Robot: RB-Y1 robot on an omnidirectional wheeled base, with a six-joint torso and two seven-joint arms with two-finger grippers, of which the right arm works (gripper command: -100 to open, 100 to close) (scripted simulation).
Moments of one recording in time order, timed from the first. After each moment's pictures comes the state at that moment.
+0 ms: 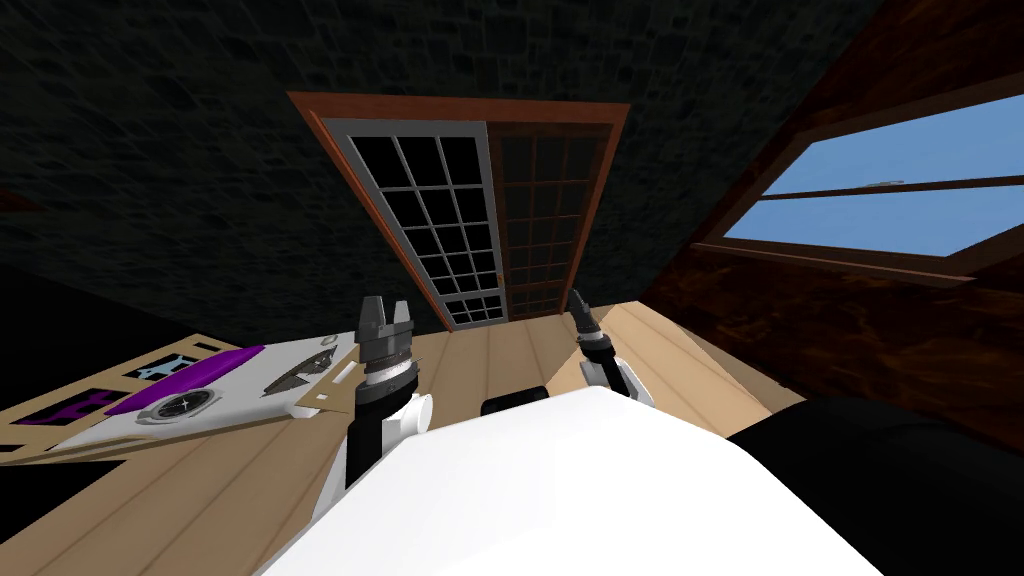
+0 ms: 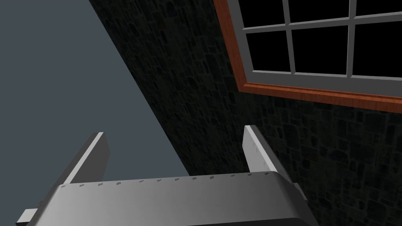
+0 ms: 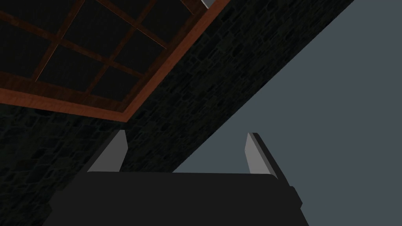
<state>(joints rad) 0.45 -0.09 -0.08 -2.03 0.19 -0.70 0.35</state>
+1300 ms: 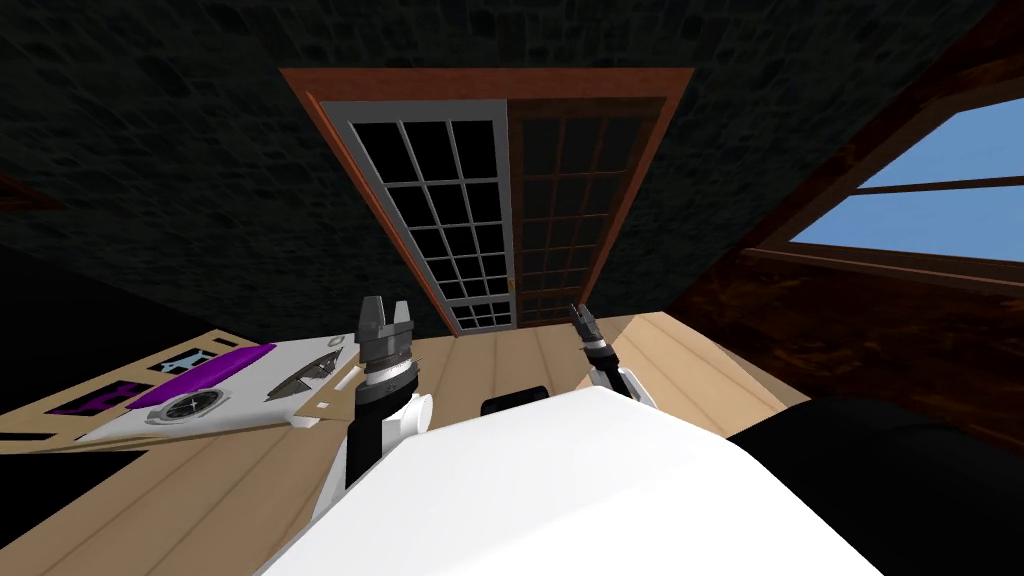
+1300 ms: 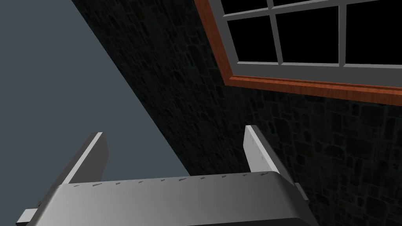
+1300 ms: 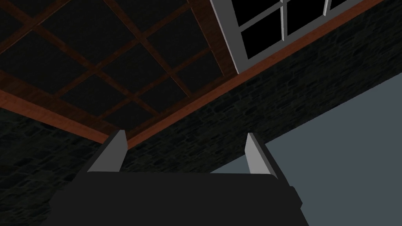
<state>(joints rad) 0.44 -0.10 -0.19 -1.78 0.25 -0.76 0.54</state>
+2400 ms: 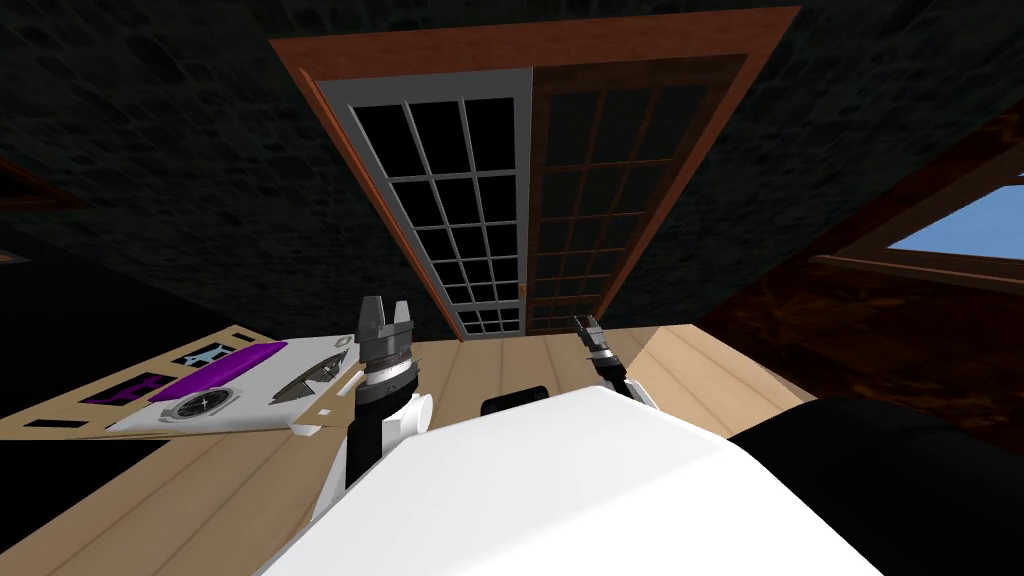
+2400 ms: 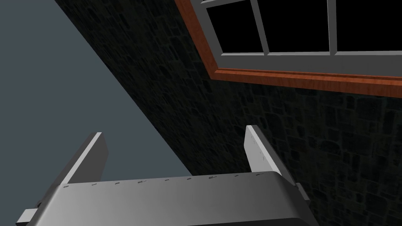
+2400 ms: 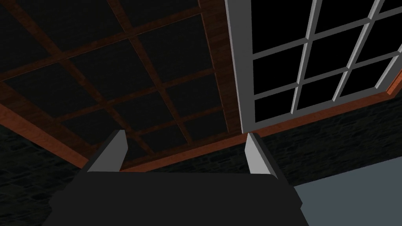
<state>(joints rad) 0.42 -0.09 -0.30 -1.56 0.32 -0.81 0.72</state>
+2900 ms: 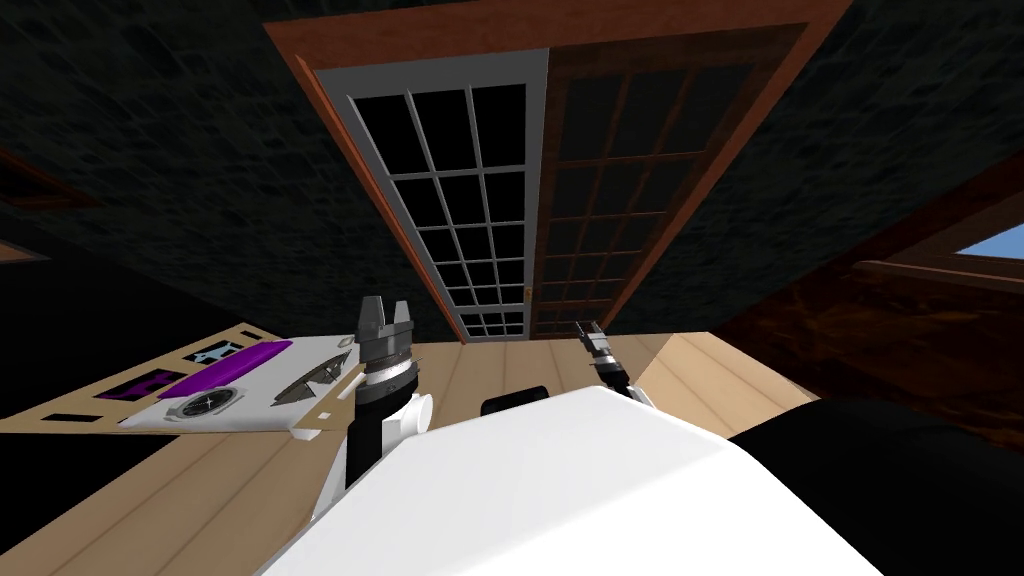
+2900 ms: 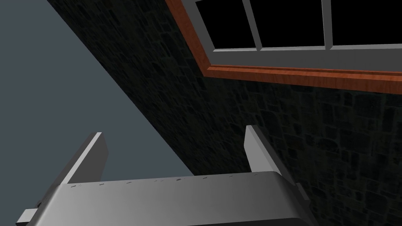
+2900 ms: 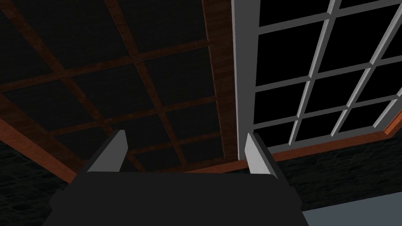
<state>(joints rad) 0.40 -0.08 -0.35 -1.45 0.34 -0.84 0.80</state>
